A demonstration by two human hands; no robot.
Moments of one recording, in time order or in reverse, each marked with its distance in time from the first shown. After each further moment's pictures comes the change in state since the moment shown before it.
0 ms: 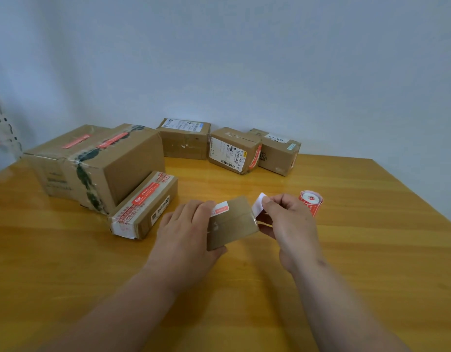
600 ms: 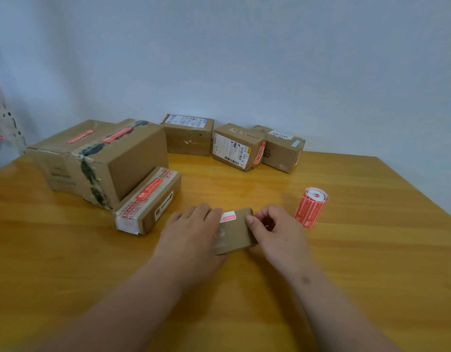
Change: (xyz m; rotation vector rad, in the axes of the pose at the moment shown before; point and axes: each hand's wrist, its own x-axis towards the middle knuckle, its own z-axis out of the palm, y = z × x) left_hand 0.002 0.000 0.000 0.164 -0.125 0.067; right_hand -0.010 0.026 -0.001 -0.559 -0.116 -0.321
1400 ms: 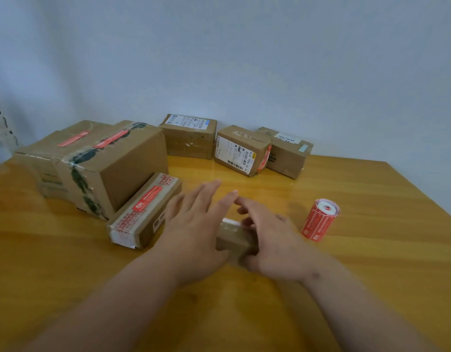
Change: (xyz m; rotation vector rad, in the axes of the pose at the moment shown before) left_hand 0.035 -0.014 -0.014 -0.097 -0.096 -0.005; right_hand 0.038 -0.016 -0.005 -0.331 -0.499 -0.345
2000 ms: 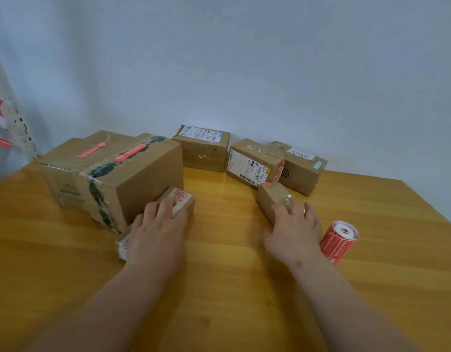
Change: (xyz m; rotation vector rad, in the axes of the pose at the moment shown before) left_hand 0.003 -0.058 -0.004 0.248 0.034 -0.370; right_hand 0.059 0.025 0.007 -0.304 0.210 0.525
